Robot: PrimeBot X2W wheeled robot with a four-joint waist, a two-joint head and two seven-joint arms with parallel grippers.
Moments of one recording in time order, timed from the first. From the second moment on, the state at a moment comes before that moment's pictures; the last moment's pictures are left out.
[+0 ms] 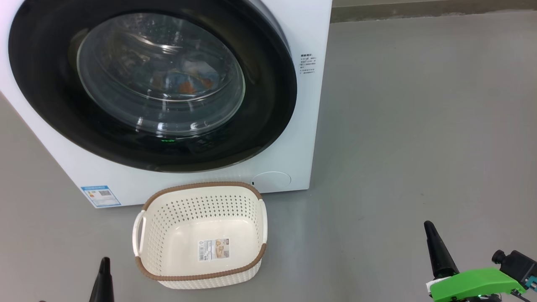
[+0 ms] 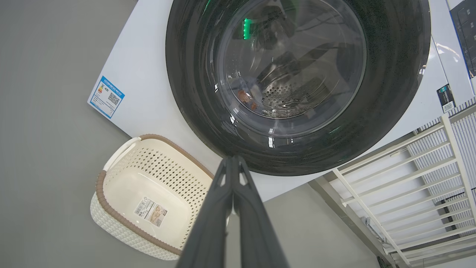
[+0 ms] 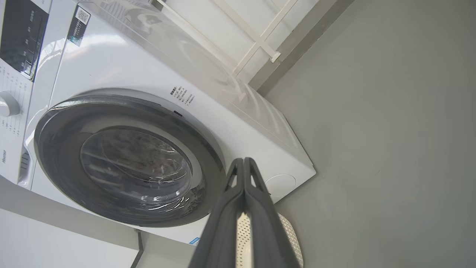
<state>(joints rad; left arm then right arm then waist) 0.04 0.04 0.04 0.22 -0.94 -0.13 -0.07 -0.04 -0.05 -0.06 0.25 0.95 0.13 -0.08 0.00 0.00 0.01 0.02</state>
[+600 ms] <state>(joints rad) 0.01 0.04 0.05 0.23 -1.15 -0.13 -0.02 -0.04 -0.05 -0.08 0.25 1.15 0.13 -0.02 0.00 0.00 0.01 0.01</state>
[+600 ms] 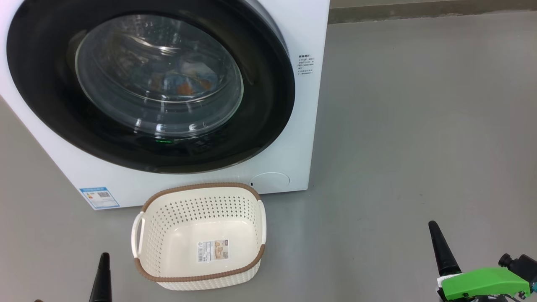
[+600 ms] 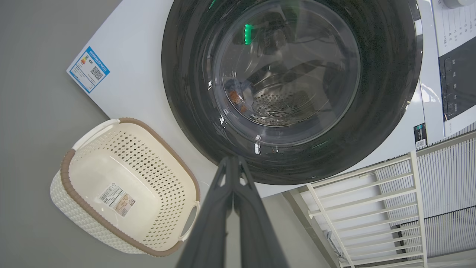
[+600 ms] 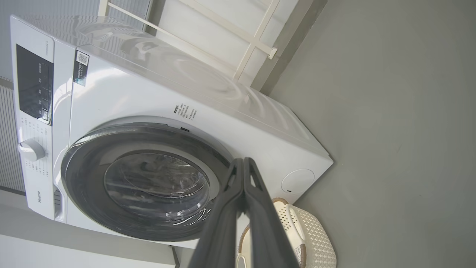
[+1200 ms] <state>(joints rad) -0.03 0.04 0.06 0.25 -1.35 -0.13 0.03 -0.05 -0.05 -0.10 0.26 1.34 0.13 0.03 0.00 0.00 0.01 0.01</state>
